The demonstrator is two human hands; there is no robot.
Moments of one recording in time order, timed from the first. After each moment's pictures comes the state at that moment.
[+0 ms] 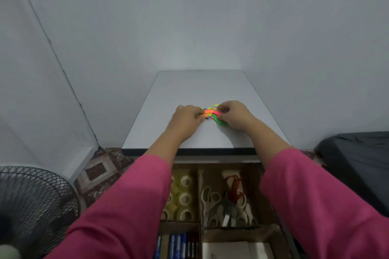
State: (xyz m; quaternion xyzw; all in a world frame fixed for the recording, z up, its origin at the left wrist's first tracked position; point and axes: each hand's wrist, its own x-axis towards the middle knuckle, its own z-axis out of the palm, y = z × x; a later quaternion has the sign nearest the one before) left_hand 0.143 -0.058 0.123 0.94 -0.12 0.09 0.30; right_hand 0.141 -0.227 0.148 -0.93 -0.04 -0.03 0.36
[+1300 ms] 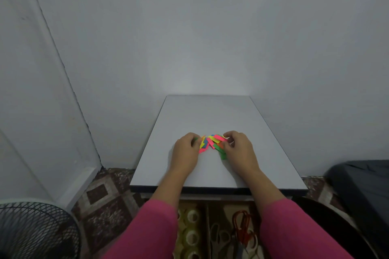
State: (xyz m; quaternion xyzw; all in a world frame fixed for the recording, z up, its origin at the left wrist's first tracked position) left_hand 0.140 -0.044 0.122 0.87 -0.01 0.16 0.46; right_hand 0.147 -0.208 0.116 -0.89 -0.03 -0.20 0.41
